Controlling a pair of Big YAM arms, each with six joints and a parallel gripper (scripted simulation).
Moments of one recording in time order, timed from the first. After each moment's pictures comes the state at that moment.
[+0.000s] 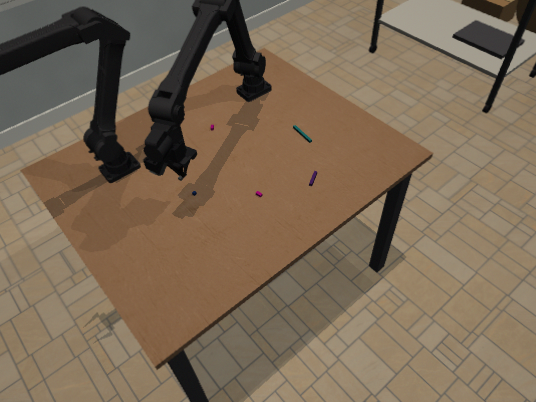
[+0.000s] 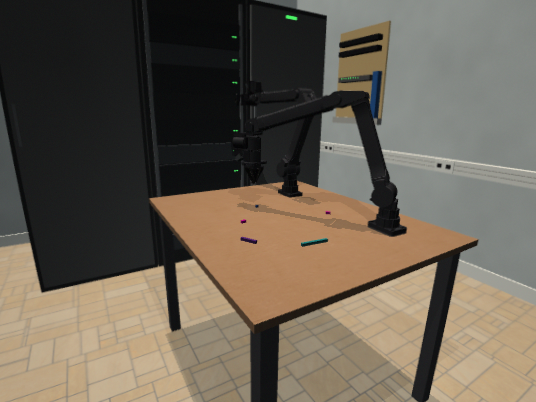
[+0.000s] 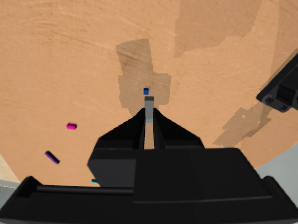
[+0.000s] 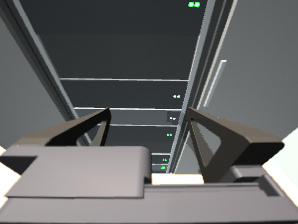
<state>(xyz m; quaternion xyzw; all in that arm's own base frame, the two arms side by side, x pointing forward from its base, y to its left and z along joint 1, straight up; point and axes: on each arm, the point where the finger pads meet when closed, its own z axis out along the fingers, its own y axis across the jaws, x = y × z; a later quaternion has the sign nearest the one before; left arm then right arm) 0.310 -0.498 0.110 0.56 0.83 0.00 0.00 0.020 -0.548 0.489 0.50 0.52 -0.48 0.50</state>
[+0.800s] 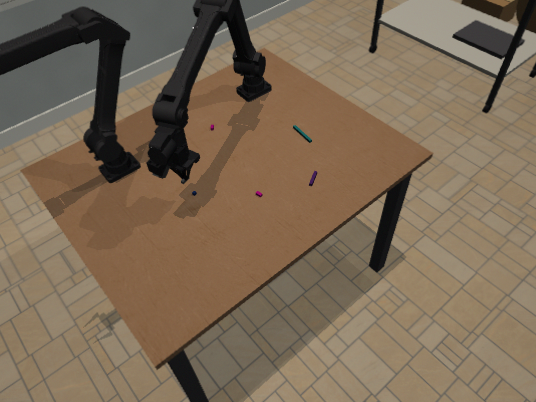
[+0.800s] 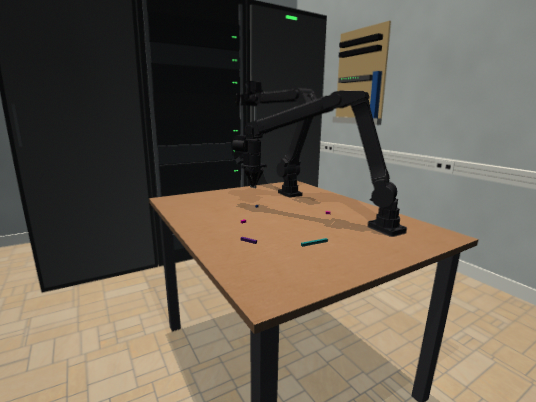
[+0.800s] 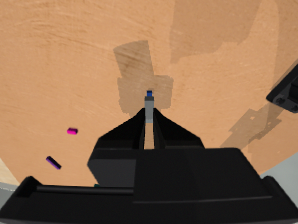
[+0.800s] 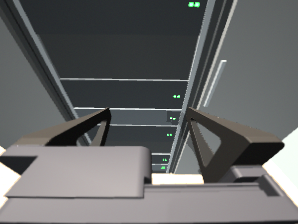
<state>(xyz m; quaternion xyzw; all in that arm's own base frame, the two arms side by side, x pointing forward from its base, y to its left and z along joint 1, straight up) 0.315 -0.494 0.097 0.57 0.82 0.00 0.01 0.020 -0.548 0.489 0.50 0.52 -0.48 0.50</state>
